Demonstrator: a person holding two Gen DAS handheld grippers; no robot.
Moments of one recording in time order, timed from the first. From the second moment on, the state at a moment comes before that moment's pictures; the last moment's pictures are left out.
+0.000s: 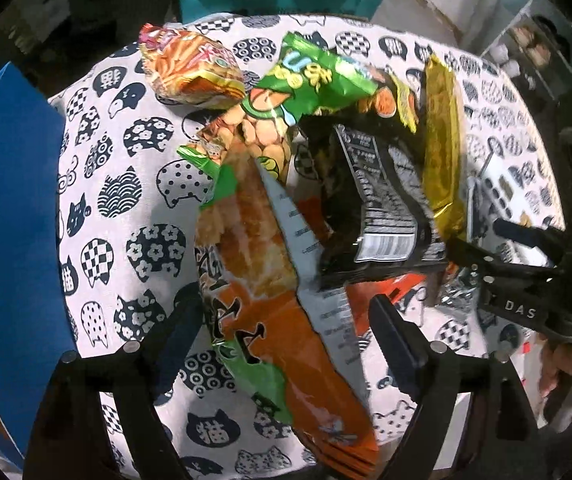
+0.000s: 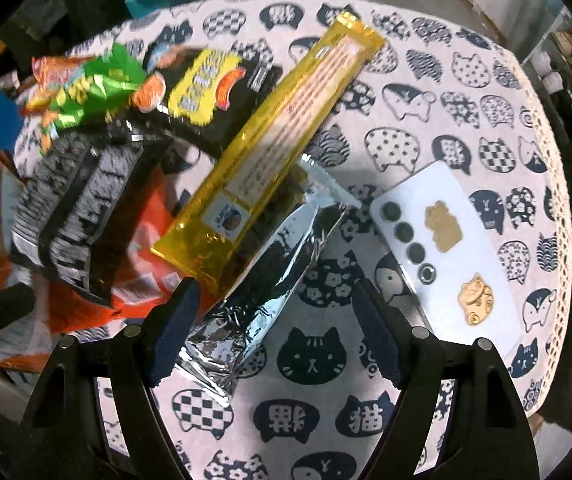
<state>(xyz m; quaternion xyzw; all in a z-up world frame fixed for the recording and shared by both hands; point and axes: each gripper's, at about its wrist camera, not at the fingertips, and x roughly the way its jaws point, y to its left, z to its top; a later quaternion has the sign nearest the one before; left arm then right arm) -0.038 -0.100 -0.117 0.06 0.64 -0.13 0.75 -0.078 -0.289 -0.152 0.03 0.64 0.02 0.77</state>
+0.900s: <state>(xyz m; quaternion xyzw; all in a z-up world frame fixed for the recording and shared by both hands) -0.044 -0.066 -0.128 0.06 0.63 -0.15 0.76 -0.086 -0.312 -0.149 0.00 0.63 -0.01 0.77</state>
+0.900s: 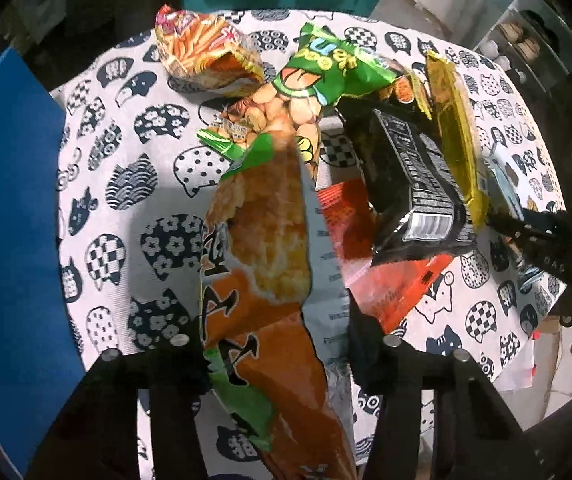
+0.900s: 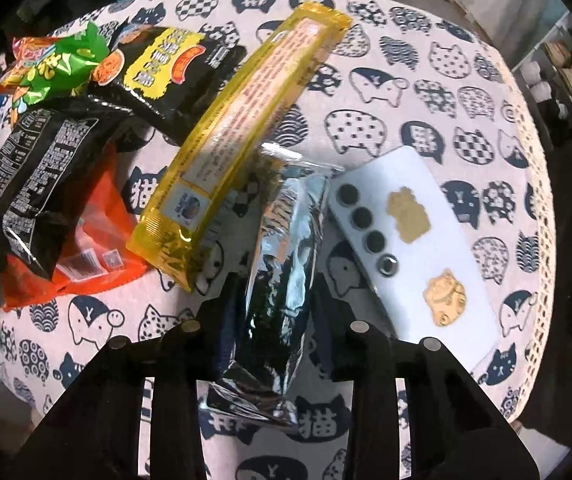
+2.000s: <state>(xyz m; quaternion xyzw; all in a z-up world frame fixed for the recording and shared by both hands) -0.091 -0.020 -0.022 0.09 0.53 -0.15 0.83 -0.105 -0.226 -0.011 0.01 0.53 0.09 0.84</state>
